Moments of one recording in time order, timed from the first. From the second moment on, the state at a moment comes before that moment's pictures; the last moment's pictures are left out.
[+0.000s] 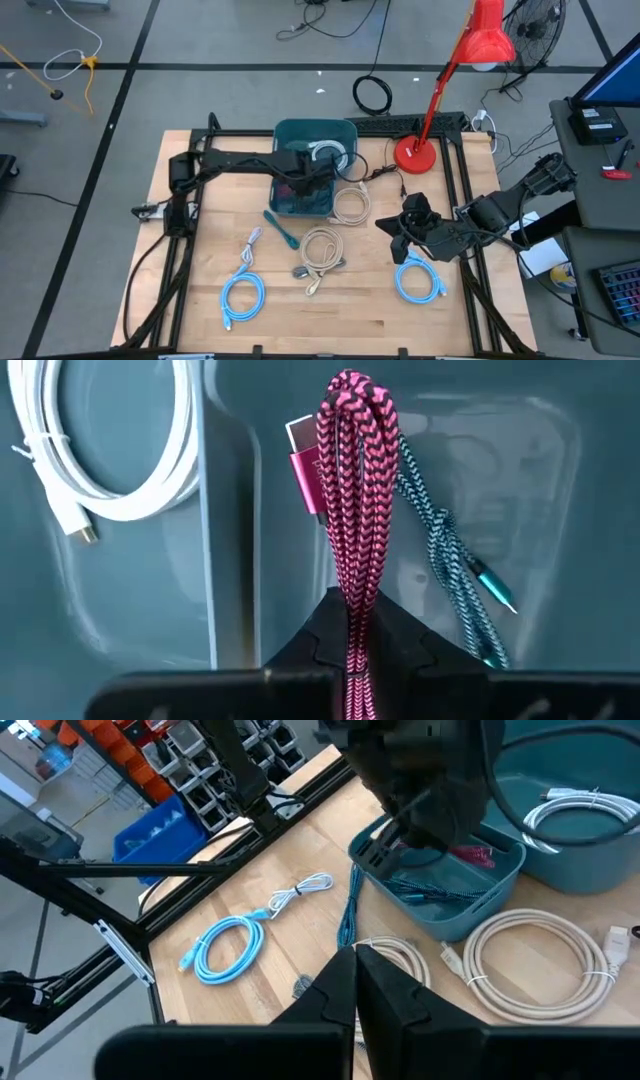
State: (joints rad) left arm 0.22 1.98 1.56 -0.95 -0.21 0.25; right arm 0.54 1.20 1.25 -0.72 0.71 1.01
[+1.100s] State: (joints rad) left arm 0.21 2.02 1.69 -1.07 -0.24 0.12; right arm 0.54 1.20 1.25 -0.73 0.70 1.01
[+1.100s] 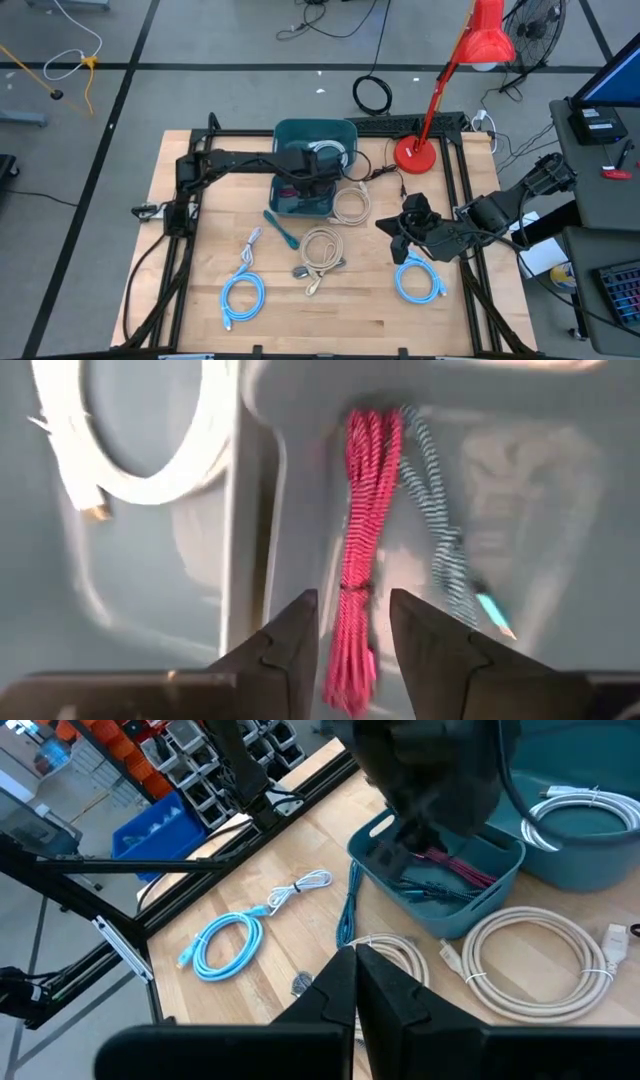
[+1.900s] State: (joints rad) left arm -0.19 1.82 1.82 -1.38 -0.15 -0.74; right arm 0.51 1.20 1.25 -0.76 0.65 0.97
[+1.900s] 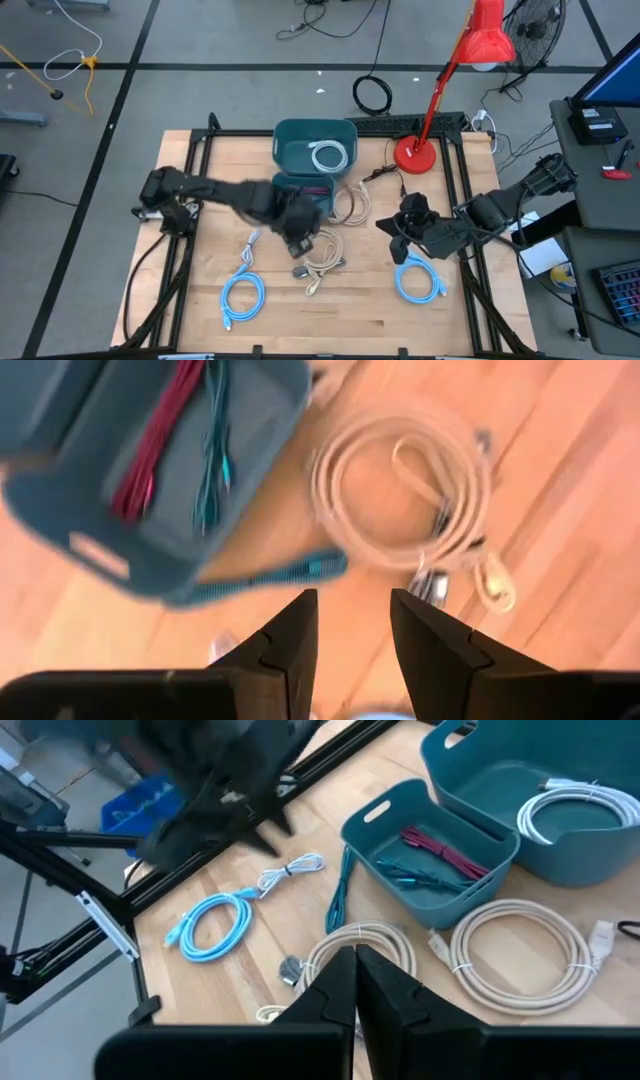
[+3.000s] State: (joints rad) left arm -0.13 1.81 1.26 -0.94 -0.06 -1.45; right arm 0.52 1.20 1.25 -0.74 0.65 0.96
